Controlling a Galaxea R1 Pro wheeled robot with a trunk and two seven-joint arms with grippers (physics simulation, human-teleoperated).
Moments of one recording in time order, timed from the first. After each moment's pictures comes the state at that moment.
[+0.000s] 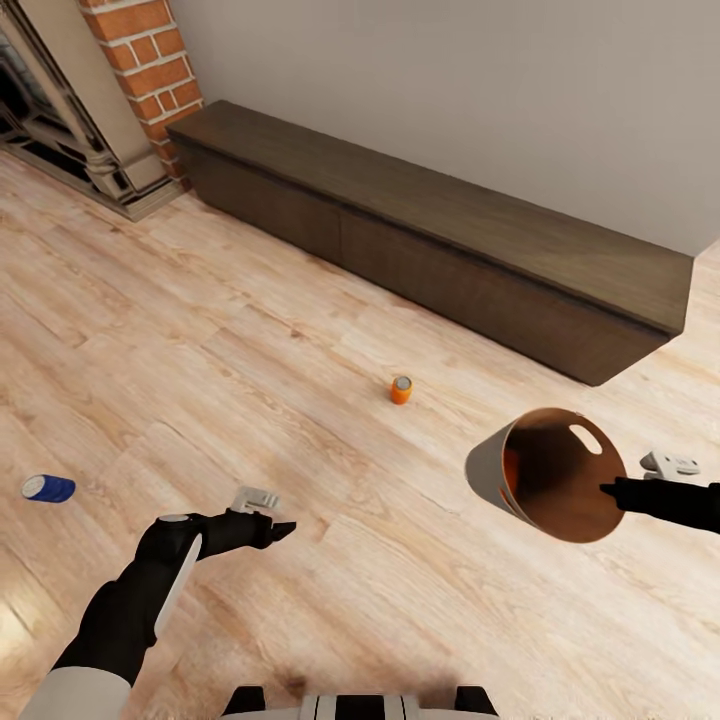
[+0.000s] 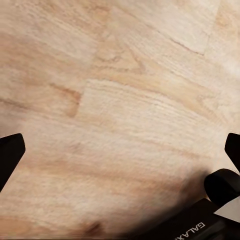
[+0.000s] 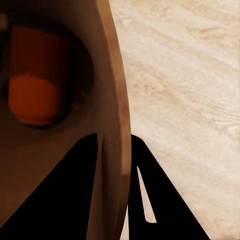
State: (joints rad) left arm -0.50 0.10 -0.03 -1.19 -0.05 0.71 -0.56; right arm -0.53 -0.39 -0.44 -1.40 0.23 1.04 0.76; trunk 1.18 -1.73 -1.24
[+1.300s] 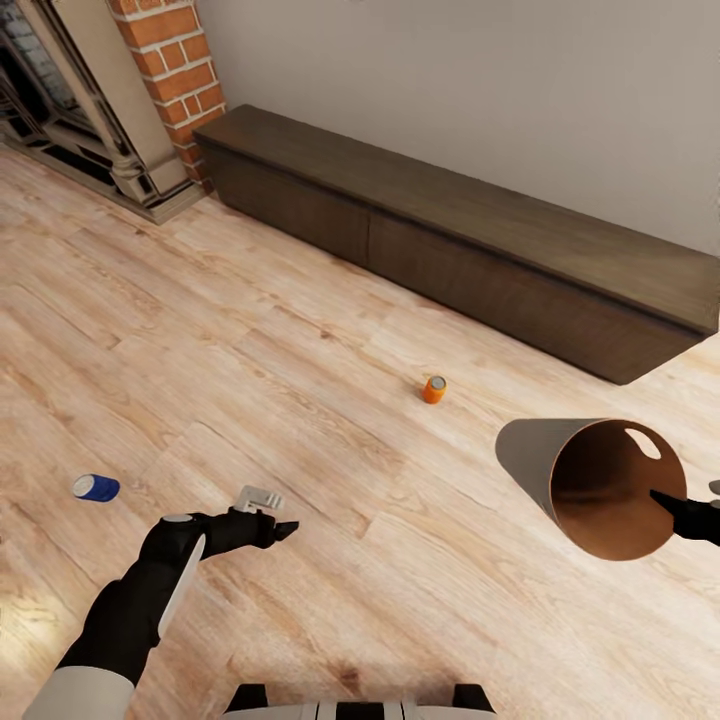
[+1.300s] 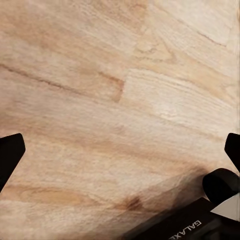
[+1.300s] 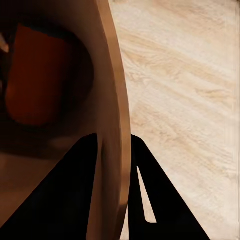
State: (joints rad) left arm -0.50 0.09 -0.04 -1.19 -0.06 0.69 -0.56; right arm -0.41 -0.36 -0.74 -1.39 0.21 0.58 0.91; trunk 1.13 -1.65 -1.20
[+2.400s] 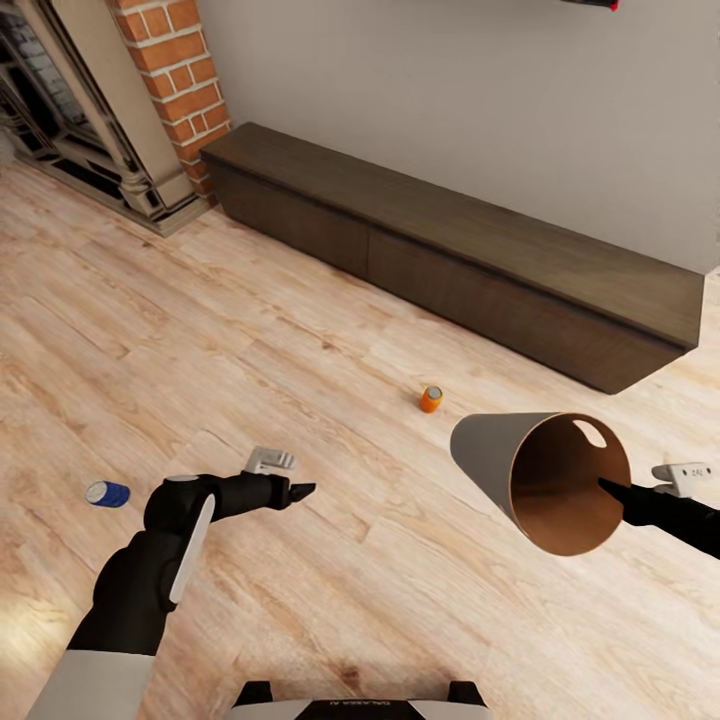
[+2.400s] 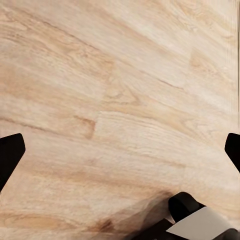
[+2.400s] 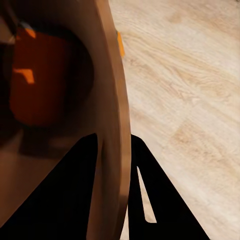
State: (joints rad) left arm -0.55 0.02 -0.04 -1.43 -0.05 0.92 -0.55; right arm -0.41 -0.29 -0.62 -1.49 0.21 0.63 0.96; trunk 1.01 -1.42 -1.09
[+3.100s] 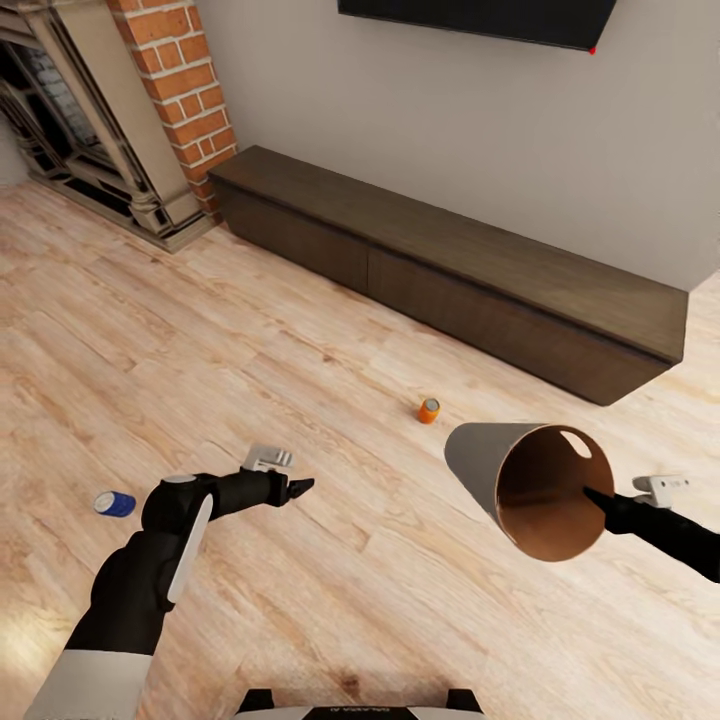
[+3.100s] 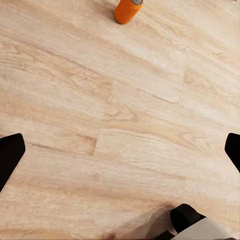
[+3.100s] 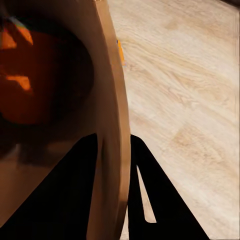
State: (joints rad) left arm -0.55 0.03 -0.04 -1.42 -0.05 0.86 -0.56; right arm -0.41 -0.24 -0.62 -1.41 0.22 0.54 0.90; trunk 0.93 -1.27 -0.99
